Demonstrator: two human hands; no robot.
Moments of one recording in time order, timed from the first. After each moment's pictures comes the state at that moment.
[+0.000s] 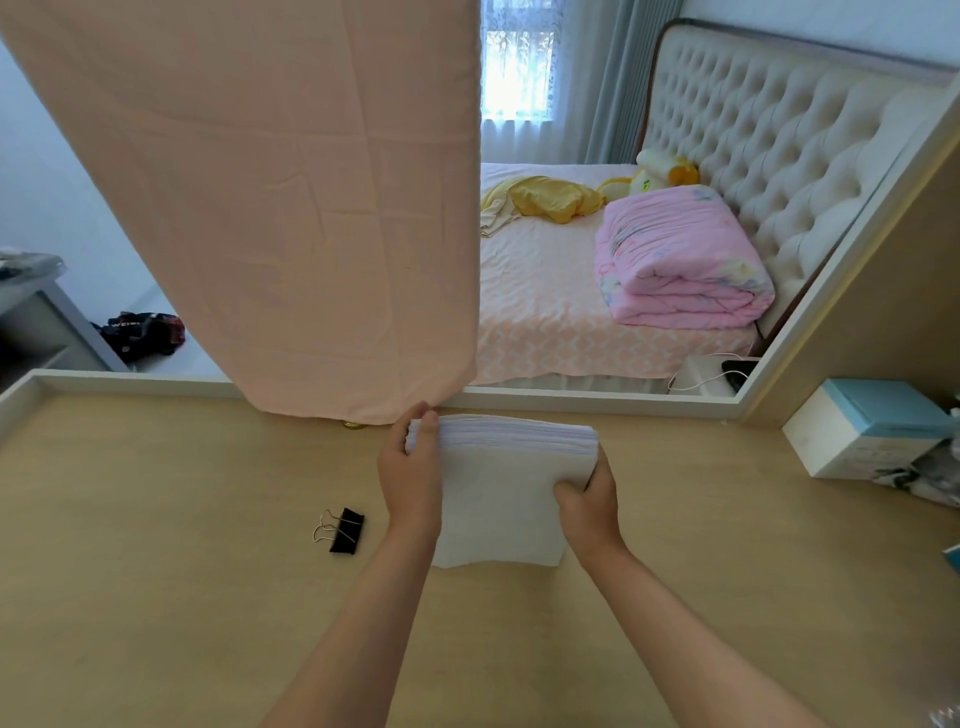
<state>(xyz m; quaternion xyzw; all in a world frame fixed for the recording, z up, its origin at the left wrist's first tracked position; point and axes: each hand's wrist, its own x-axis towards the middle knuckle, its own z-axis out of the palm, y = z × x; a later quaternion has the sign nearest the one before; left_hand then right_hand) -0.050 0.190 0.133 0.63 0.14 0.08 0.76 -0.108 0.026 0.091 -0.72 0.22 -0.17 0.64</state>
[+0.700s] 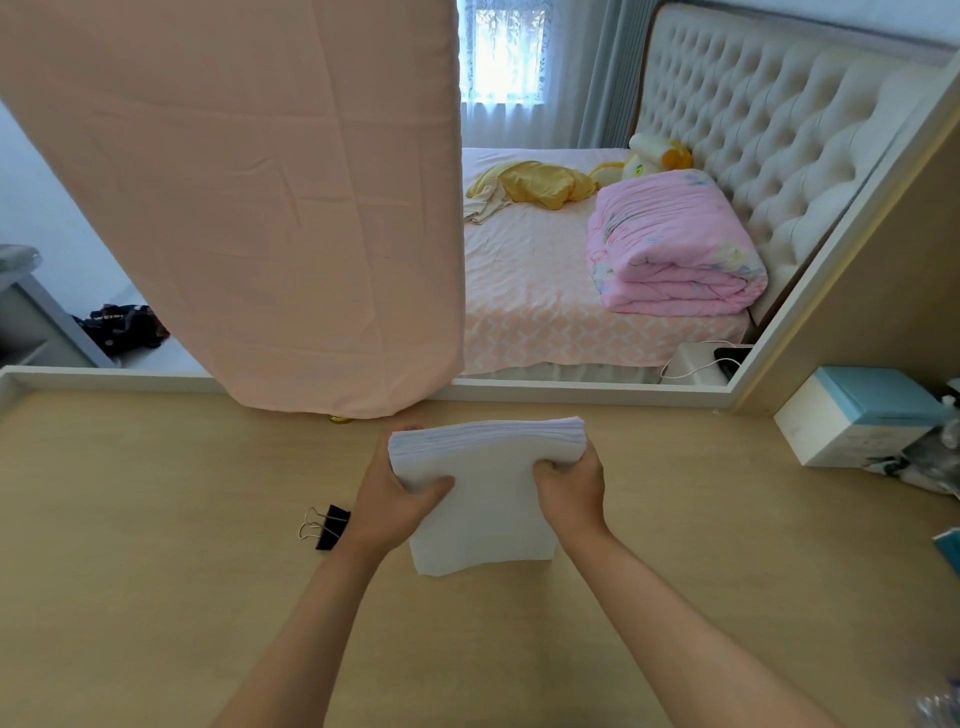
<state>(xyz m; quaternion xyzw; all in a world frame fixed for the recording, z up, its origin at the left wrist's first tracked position) -0.049 0.231 0.095 0.76 -0.08 -0.06 0.65 -0.093 0.026 0.102 -0.71 0.27 -0.17 0.62</state>
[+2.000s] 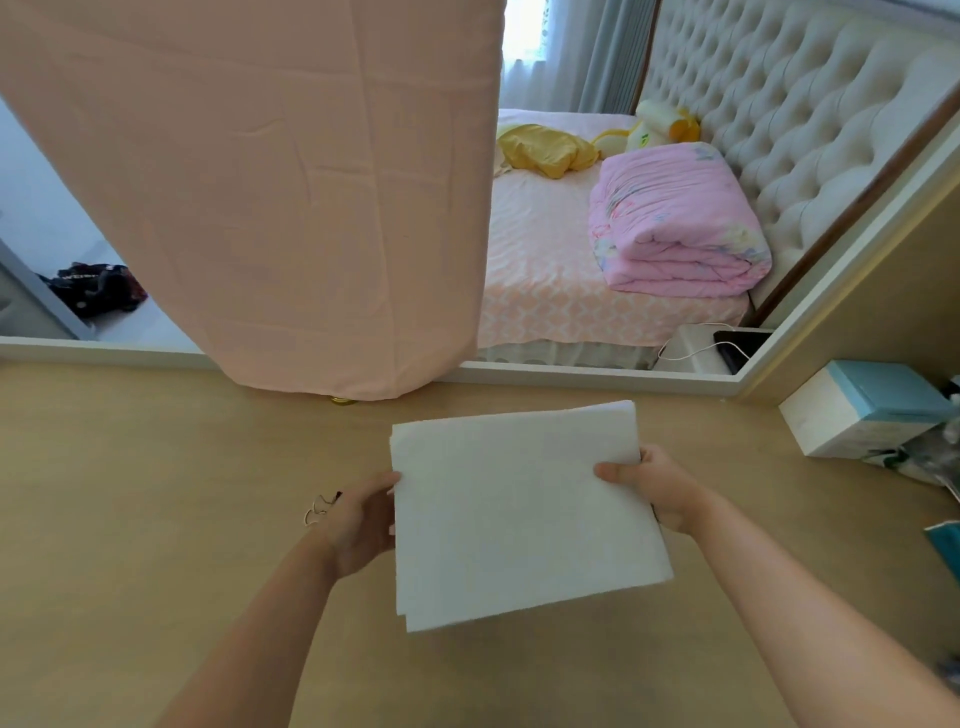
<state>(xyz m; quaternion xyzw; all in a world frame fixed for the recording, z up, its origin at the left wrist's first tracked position) -0.012 0.304 0.036 0.52 0.07 -0.44 0.73 -0.088 -0.070 0.100 -0.66 0.26 0.16 0.69</state>
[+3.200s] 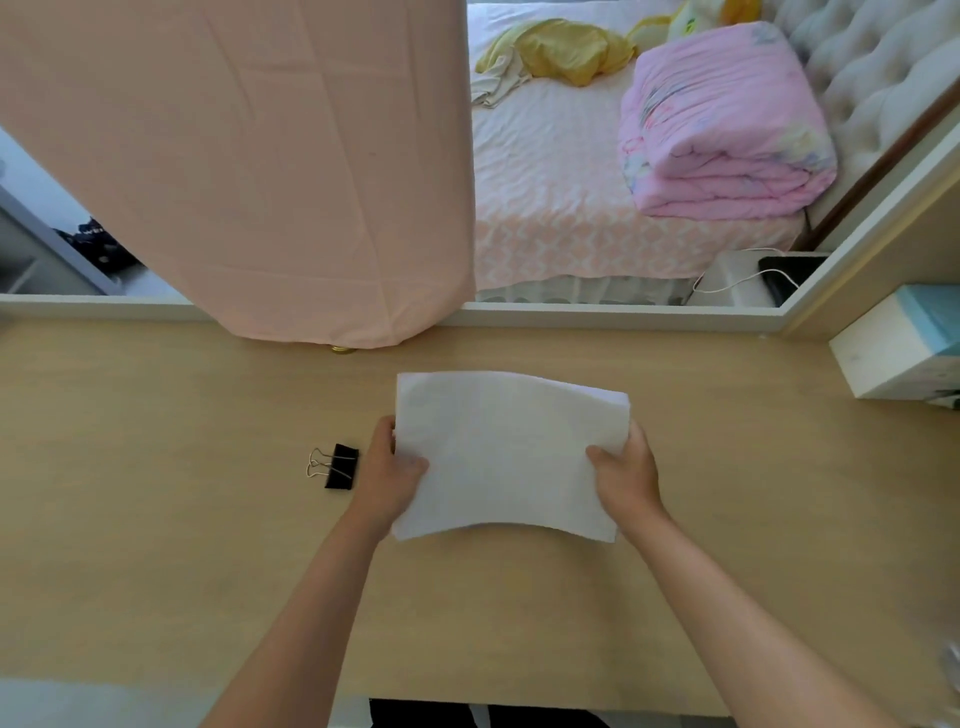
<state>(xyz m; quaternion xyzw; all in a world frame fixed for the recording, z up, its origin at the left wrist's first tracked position) -0.033 0.245 0.022 0.81 0.09 -0.17 0.56 -0.102 -0.024 0.012 -0.74 0.35 -0.05 0.57</state>
